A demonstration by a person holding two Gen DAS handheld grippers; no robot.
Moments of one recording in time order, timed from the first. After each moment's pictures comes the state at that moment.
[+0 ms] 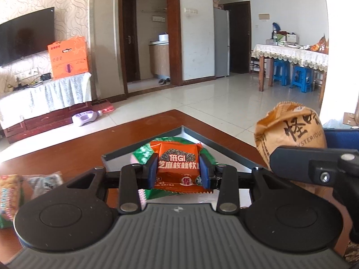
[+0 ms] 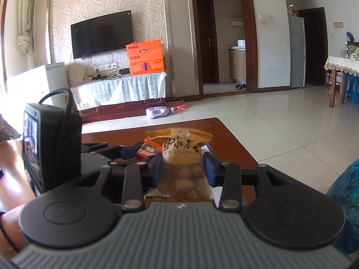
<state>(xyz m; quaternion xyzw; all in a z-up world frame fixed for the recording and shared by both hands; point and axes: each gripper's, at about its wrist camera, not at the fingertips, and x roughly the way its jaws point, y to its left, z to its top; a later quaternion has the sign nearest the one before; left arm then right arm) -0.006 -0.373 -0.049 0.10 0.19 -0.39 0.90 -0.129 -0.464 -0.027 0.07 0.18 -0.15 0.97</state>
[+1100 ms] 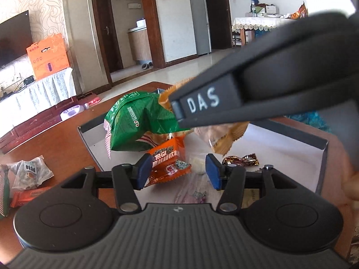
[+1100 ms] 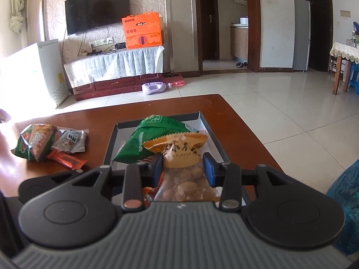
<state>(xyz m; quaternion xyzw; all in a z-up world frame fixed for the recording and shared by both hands) -0.020 -0.391 -0.106 0.17 0.21 -0.42 0.87 -0.056 -0.492 -0.062 0.06 0.24 -0.15 0.96</state>
